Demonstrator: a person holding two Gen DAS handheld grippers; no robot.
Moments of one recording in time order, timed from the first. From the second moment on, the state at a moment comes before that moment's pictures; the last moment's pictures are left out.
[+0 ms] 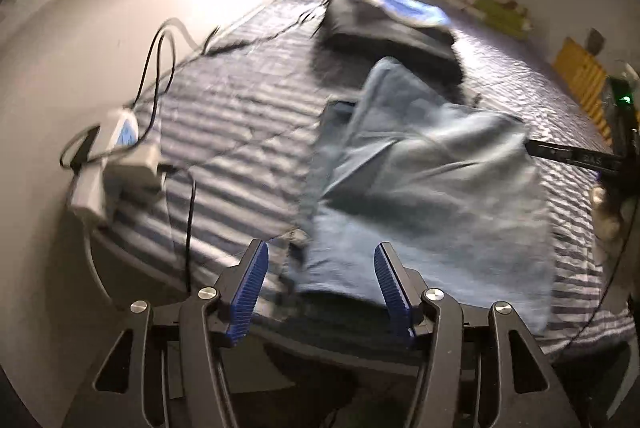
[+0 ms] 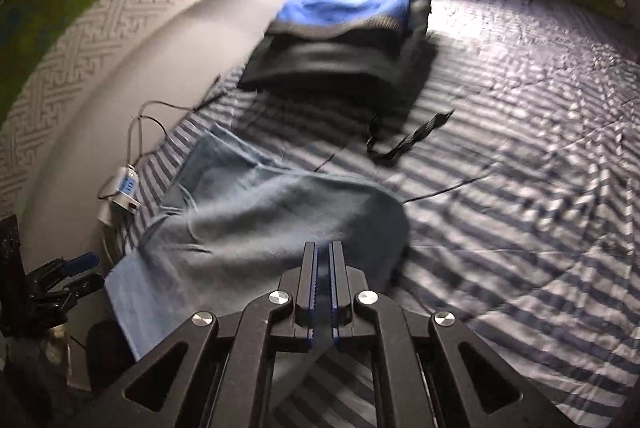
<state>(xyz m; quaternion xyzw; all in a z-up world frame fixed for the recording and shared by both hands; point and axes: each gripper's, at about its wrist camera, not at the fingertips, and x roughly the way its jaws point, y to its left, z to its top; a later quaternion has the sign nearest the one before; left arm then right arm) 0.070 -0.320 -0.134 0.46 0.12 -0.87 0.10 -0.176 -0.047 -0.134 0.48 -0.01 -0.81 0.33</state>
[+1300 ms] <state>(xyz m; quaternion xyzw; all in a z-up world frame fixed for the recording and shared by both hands) -0.117 -0.332 -0.148 0.46 0.16 -0.87 0.03 -0.047 -0.069 -0.151 0.51 -0.01 -0.76 0.39</state>
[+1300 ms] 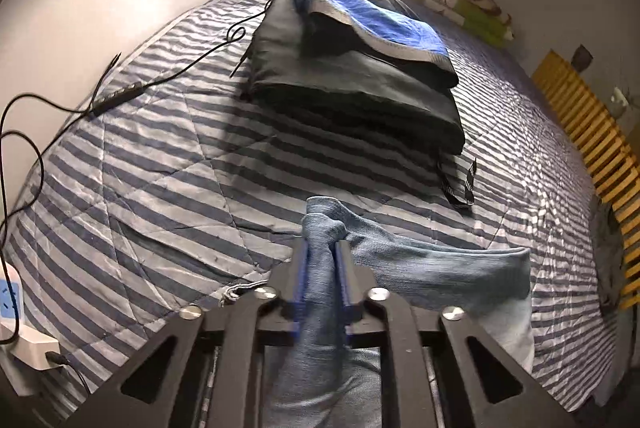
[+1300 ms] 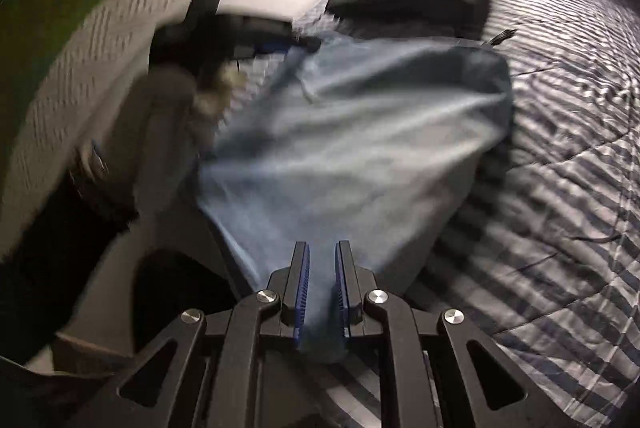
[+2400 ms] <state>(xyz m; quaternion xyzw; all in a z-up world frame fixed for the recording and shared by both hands) 0.034 -0.316 -0.160 0.48 0.07 -0.87 0.03 -0.181 -0.077 -0.154 0.50 0.03 -0.82 0.28</state>
